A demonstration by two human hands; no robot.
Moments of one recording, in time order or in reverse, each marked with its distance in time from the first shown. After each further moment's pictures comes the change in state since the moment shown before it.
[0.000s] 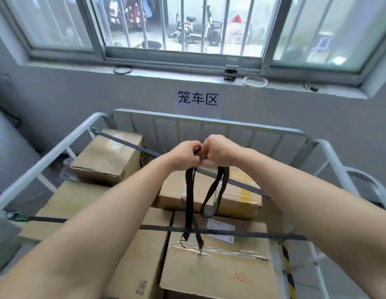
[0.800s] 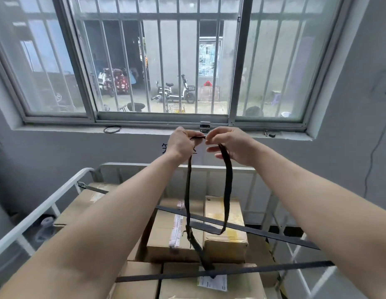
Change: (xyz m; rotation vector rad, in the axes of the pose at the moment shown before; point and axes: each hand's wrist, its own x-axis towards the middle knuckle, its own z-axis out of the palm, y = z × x) left_hand -0.008 0.122 -0.076 -0.358 0.449 0.287; right_hand -0.083 0.002 -0.130 1.075 0.288 0.042
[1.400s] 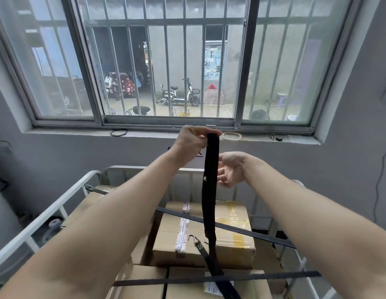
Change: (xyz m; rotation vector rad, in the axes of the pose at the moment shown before) left_hand -0.004 0.014 -0.015 -0.386 -0.191 0.190; right_hand 0.024 0.028 0.026 0.145 -0.029 0.632
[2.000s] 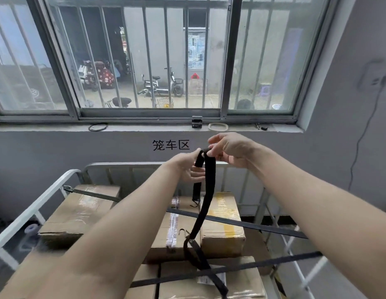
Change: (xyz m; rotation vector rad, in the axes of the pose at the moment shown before) left_hand 0.003 -0.065 0.017 -0.253 -0.059 -0.980; right_hand -0.020 -0.008 -0.012 0.010 0.124 -0.453
